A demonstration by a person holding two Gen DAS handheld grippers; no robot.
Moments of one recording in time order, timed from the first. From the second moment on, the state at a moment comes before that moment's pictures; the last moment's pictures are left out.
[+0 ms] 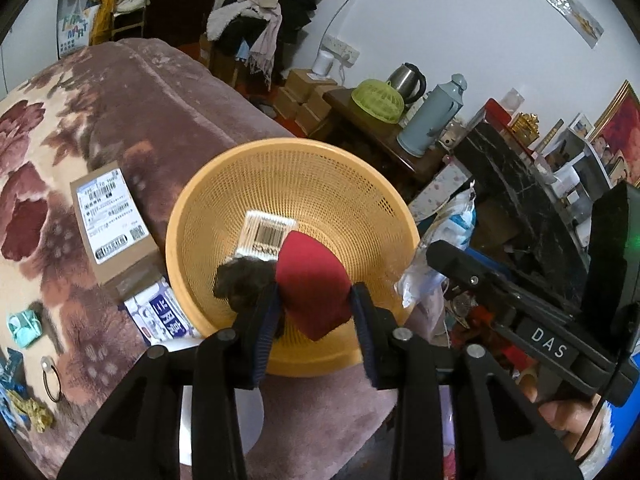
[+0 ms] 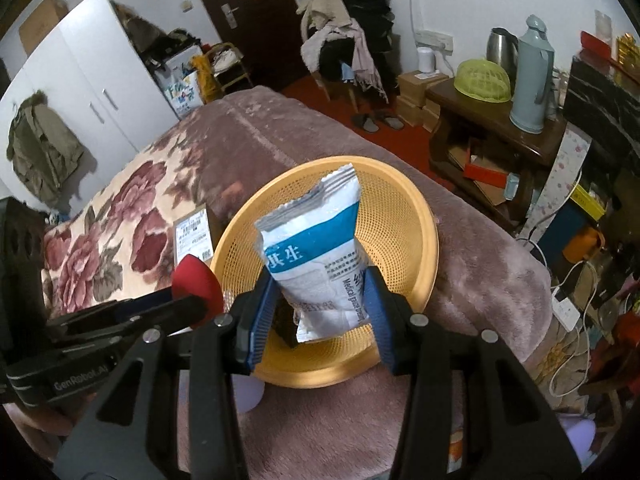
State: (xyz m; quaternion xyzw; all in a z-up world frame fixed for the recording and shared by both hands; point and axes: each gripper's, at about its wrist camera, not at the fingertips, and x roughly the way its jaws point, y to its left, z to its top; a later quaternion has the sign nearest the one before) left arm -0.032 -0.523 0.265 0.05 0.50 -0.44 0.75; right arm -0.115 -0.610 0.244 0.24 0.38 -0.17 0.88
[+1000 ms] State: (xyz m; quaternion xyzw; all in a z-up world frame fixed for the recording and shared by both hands) left arm -0.028 -0.420 0.272 0.06 0.48 -0.35 0.80; right arm -0.122 -0.557 0.239 0.21 0.41 -0.18 0.87
